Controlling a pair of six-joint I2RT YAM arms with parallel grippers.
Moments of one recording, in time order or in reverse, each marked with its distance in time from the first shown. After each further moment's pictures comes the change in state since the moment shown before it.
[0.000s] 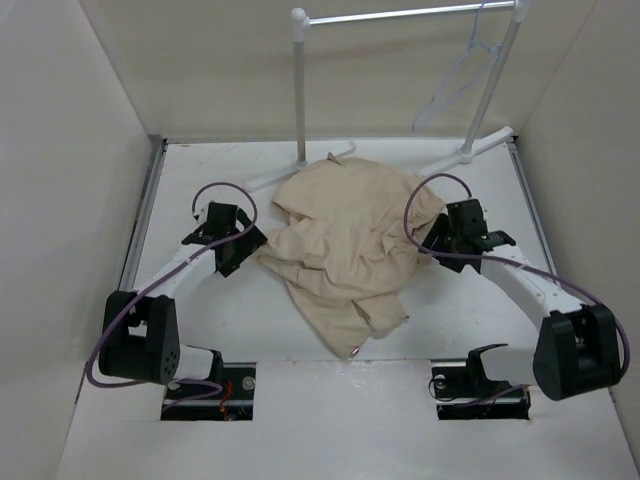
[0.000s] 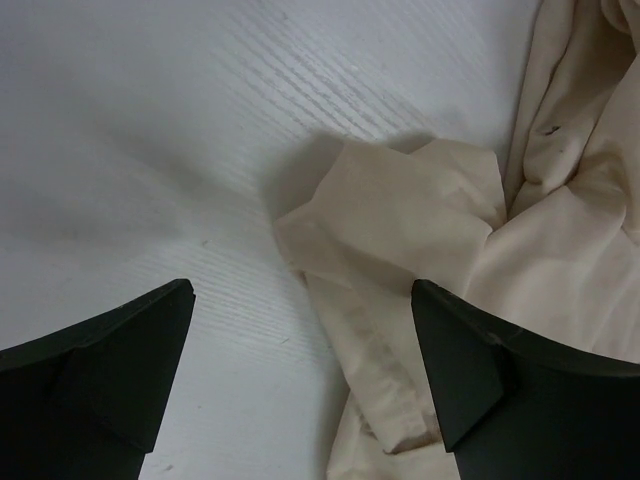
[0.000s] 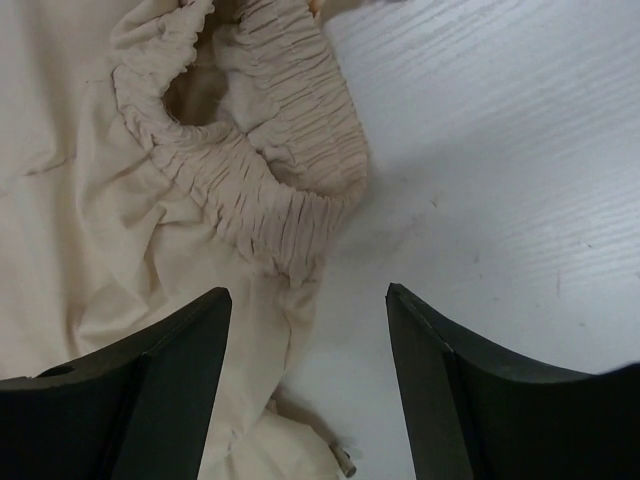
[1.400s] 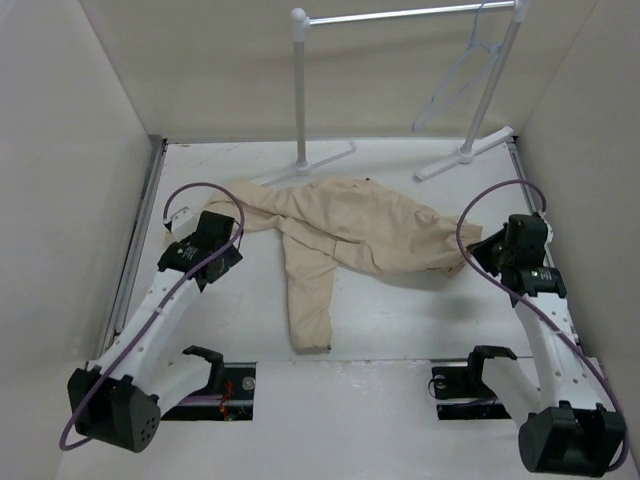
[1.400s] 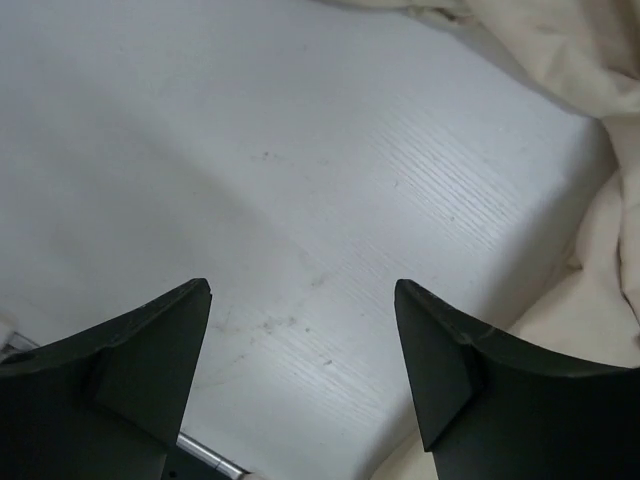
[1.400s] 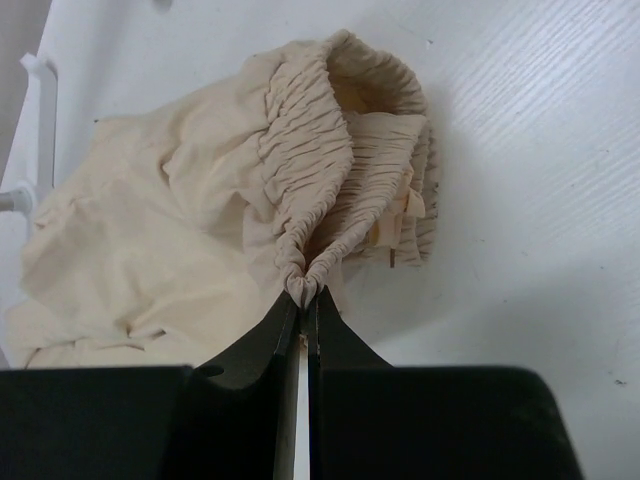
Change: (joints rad) left arm -0.137 -0.341 0.134 -0.580 -0.441 -0.037; right arm -0.309 -0.402 -0.079 -0.060 -0.080 0.097
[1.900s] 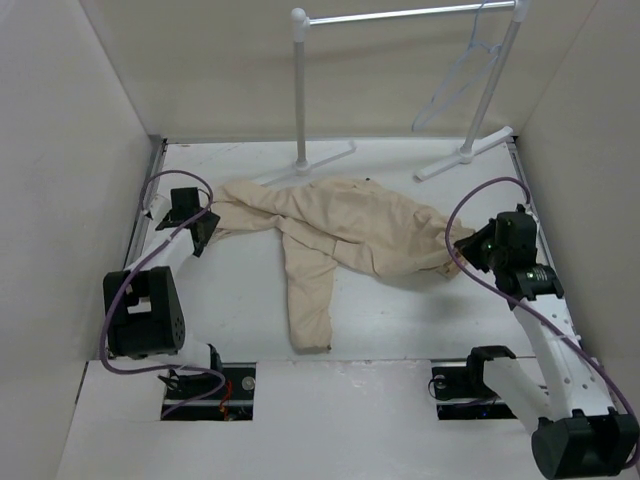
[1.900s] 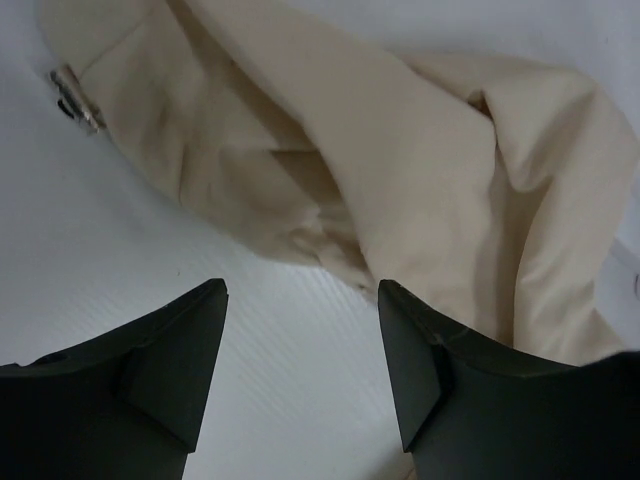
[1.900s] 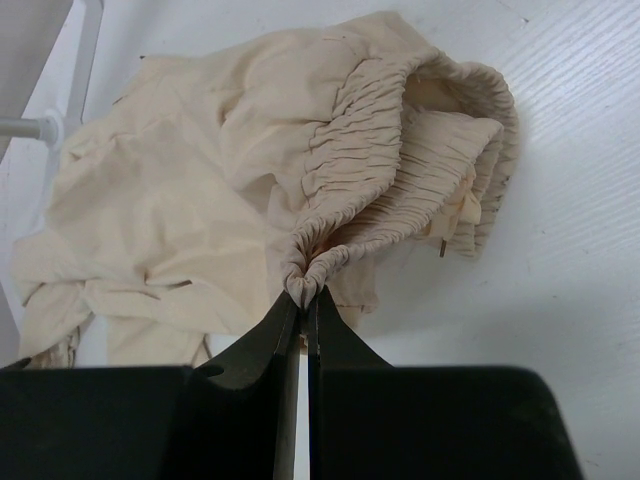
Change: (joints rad) left arm 0.398 0.486 -0.026 0.679 0.278 -0.085; right arm 0.137 -0.009 0.036 -0.001 0.009 -0.023
